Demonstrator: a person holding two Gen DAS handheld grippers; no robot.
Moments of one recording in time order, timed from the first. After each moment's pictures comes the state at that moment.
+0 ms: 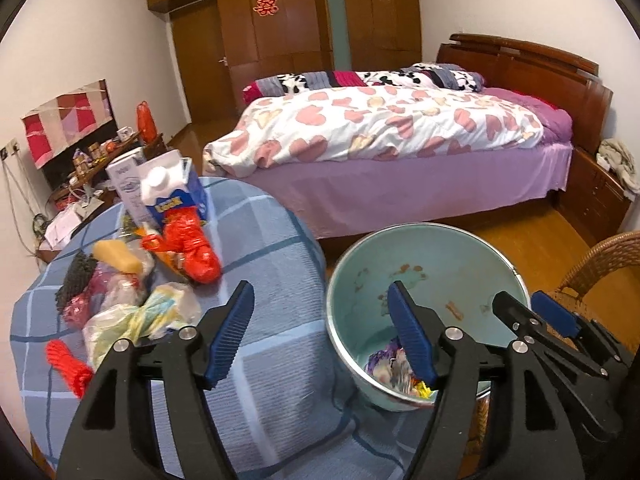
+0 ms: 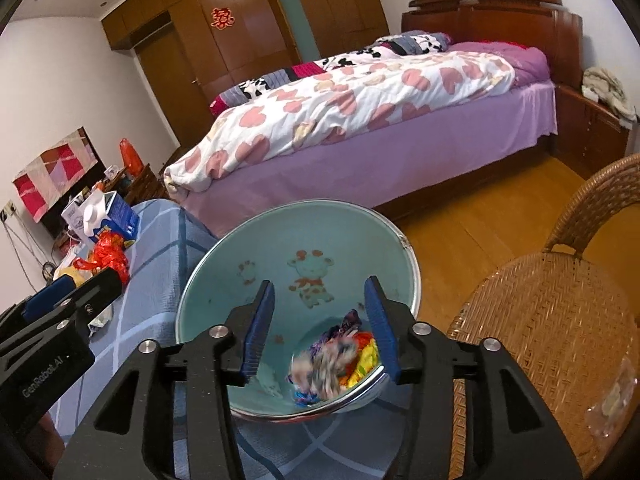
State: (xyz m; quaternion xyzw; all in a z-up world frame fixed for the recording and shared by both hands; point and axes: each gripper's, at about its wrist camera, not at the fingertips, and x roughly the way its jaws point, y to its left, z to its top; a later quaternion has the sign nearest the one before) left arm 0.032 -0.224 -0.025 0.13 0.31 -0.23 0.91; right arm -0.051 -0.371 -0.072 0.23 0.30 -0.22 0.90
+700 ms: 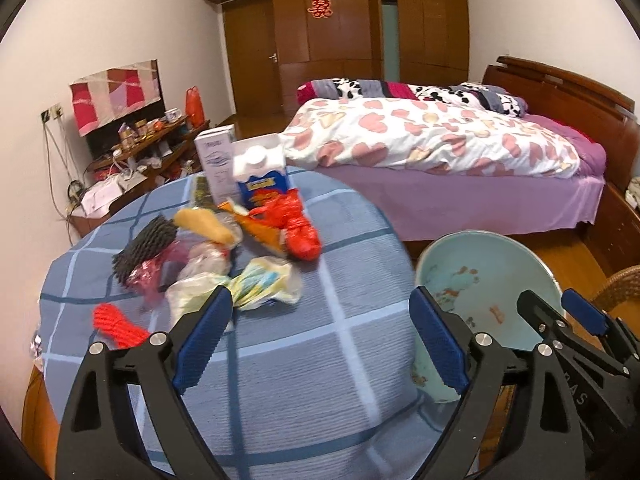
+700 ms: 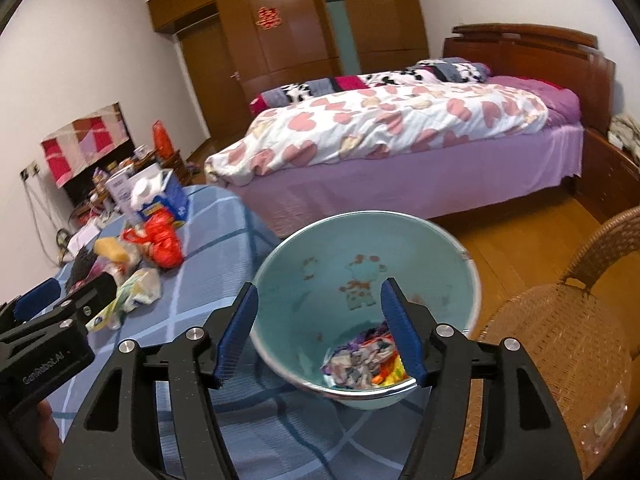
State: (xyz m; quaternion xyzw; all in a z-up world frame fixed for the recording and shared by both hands) left arm 0.034 -0.134 -0.012 0.09 0.31 -0.16 0.93; right arm -0.037 -0.303 -0.044 0.17 0.29 -0.17 0.92
